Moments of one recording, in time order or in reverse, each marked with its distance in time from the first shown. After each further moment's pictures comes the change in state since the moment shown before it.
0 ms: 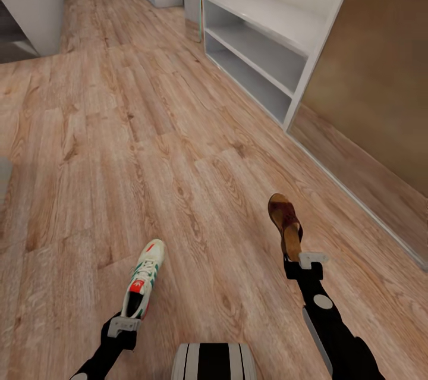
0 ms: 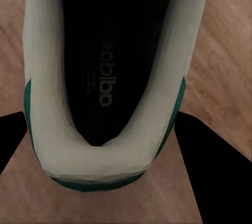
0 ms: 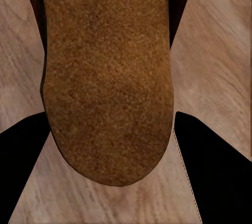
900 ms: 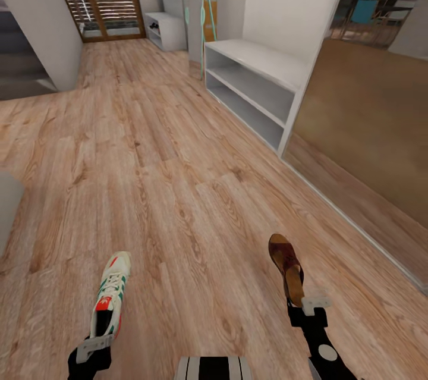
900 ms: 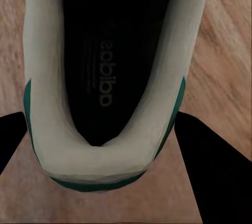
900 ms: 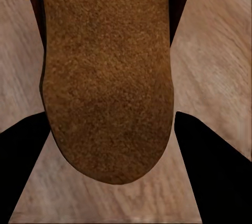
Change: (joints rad) left arm 0.066 0.010 0.244 -0.002 0.035 -0.034 -0.005; right arm 0.005 -0.018 -0.002 0.484 0.005 -0.328 0.002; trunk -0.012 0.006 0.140
